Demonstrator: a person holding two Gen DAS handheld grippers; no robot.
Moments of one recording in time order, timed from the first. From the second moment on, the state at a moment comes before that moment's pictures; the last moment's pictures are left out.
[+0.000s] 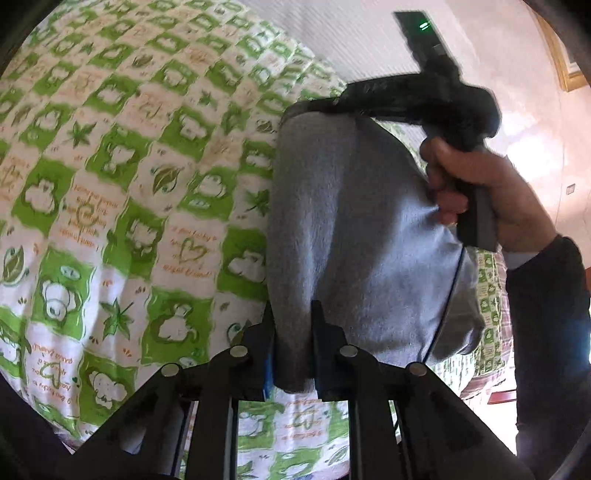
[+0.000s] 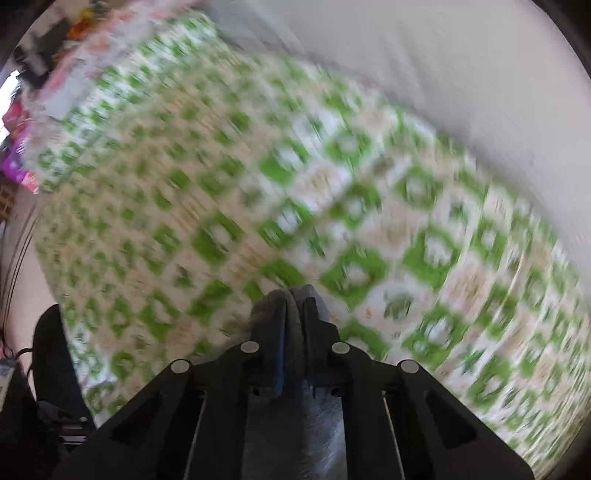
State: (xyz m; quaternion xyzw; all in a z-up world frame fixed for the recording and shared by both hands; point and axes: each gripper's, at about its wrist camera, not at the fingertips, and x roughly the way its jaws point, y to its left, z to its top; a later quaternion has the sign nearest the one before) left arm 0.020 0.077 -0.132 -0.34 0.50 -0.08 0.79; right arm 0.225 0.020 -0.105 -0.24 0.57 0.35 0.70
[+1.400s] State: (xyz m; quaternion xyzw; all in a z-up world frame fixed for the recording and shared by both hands) left arm 0.076 0.053 -0.107 -0.27 0.50 -0.11 0.81; right arm 0.074 -0.264 -0.091 0.20 0.50 0.18 0.82
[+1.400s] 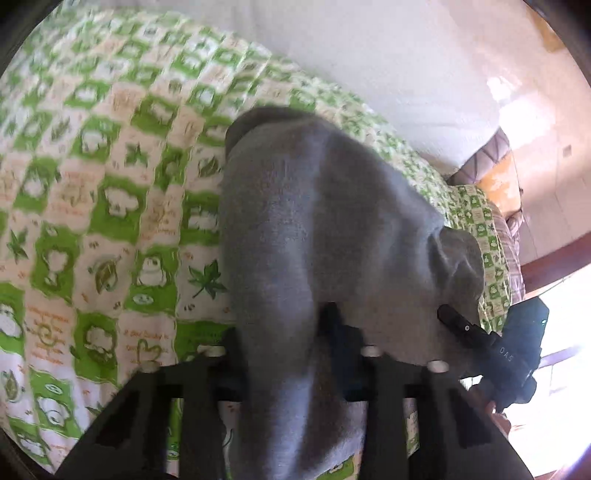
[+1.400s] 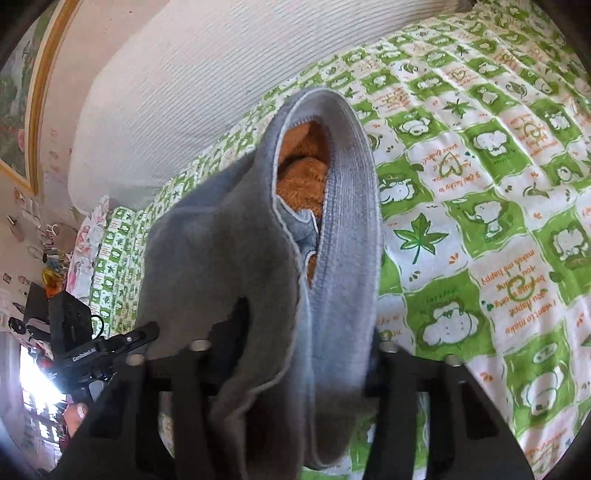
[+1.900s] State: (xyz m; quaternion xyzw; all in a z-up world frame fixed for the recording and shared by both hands) left arm 0.045 0.118 -0.067 -0.28 0.44 -0.07 0.85; right arm 0.058 -0.196 -0.039 0.13 0.44 0.24 0.85
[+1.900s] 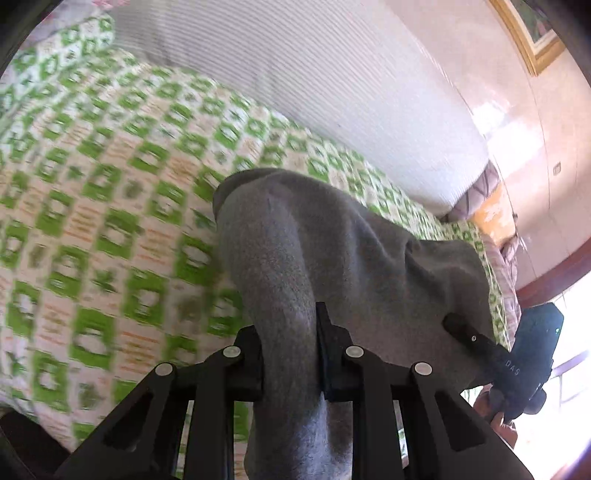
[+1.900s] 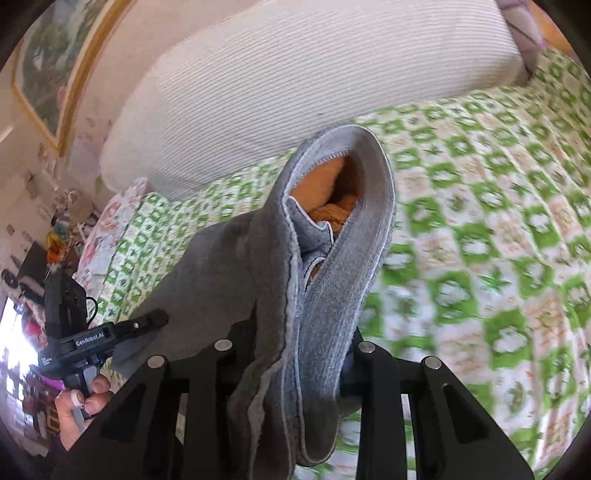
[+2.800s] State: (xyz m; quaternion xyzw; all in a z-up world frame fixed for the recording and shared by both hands) left arm 0.088 0.229 -0.076 -0.26 0.41 0.02 0.87; right arm 0.139 -0.052 -0.063 0.09 0.45 0.31 0.83
